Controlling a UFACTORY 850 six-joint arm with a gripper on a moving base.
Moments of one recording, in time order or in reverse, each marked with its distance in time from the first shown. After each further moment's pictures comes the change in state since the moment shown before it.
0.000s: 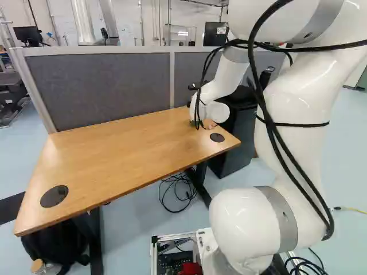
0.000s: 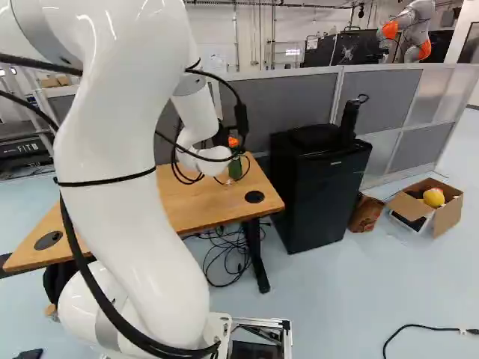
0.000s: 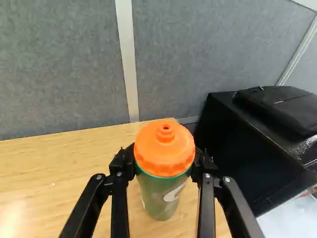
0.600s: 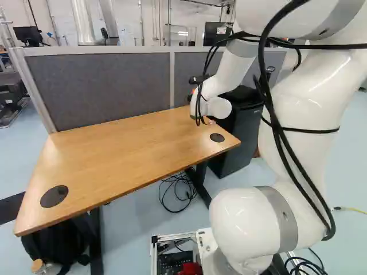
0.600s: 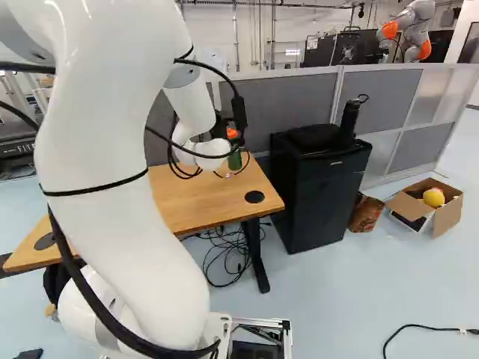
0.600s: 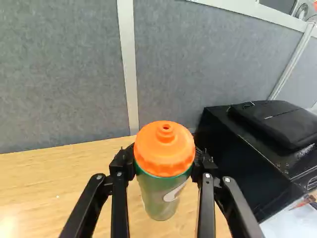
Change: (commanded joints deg) arm 0.0 4.6 1.0 0.0 0.0 0.0
